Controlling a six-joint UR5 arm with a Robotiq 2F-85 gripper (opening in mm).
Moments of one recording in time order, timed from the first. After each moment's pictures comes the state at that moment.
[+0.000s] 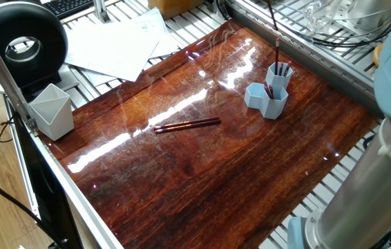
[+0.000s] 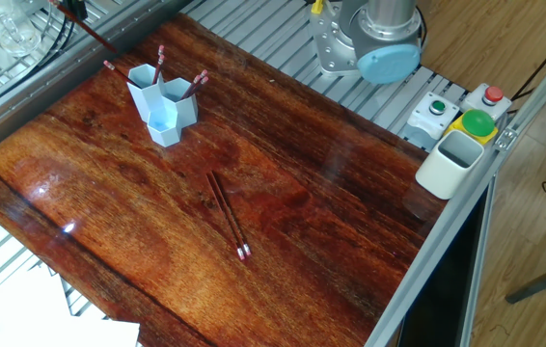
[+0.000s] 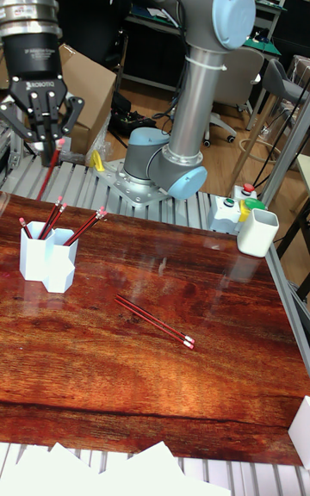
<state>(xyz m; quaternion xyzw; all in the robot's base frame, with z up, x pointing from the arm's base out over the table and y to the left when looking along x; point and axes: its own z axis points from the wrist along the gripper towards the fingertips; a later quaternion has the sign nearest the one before) 0.548 -0.183 0.315 -0.27 0.94 0.10 0.20</state>
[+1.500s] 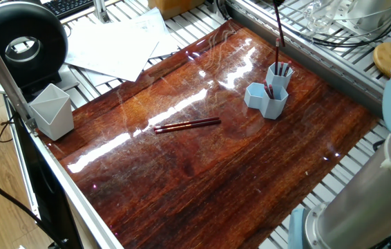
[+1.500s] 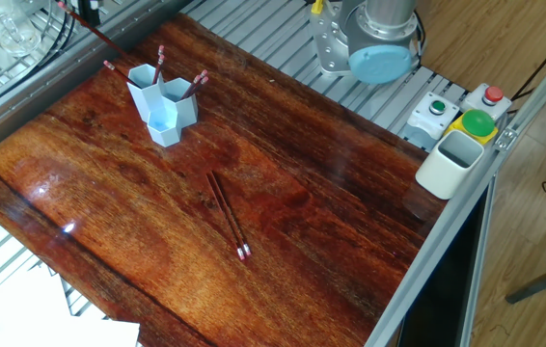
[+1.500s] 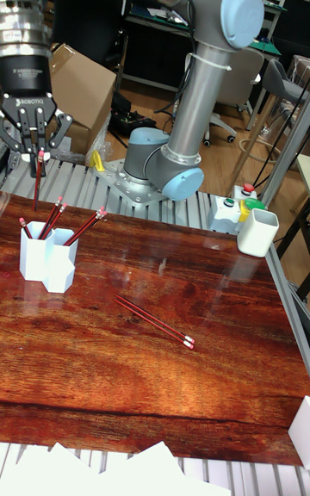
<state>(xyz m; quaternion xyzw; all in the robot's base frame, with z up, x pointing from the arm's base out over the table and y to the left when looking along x) 0.520 -0.199 0.269 -0.19 0.95 0.11 0.24</state>
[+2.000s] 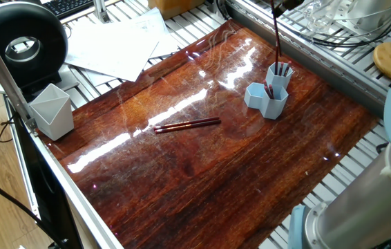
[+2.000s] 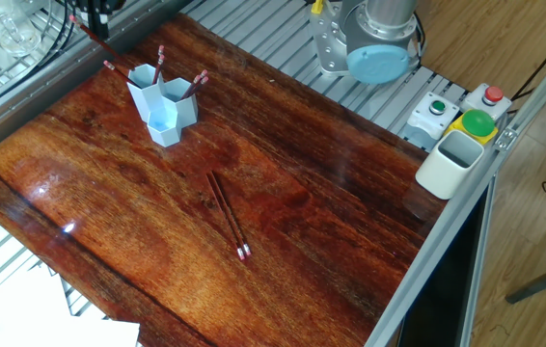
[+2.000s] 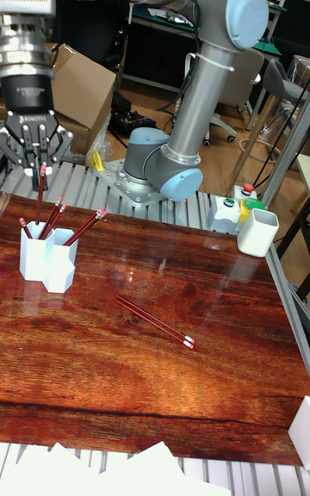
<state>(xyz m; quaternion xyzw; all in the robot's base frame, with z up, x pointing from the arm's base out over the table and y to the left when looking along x) 0.519 -0.194 0.242 -0.19 0.94 0.11 0.26</state>
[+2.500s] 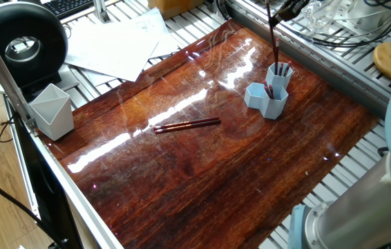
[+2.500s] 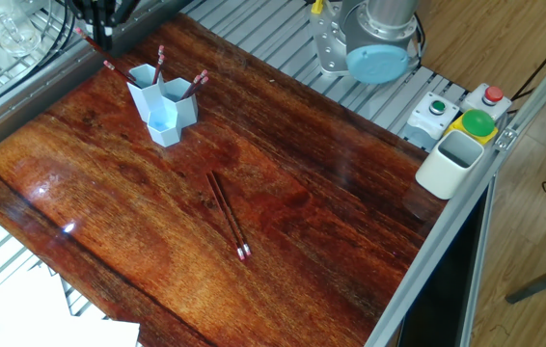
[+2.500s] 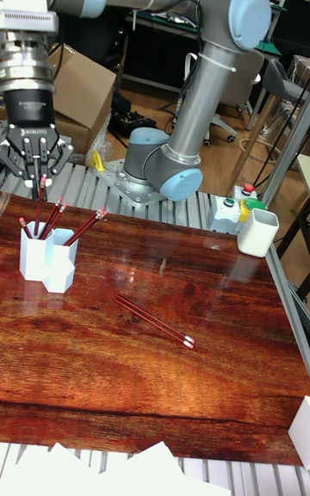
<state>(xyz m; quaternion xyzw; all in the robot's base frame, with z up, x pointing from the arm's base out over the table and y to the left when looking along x) 0.519 -0.194 0.221 -0.19 0.94 0.09 0.27</state>
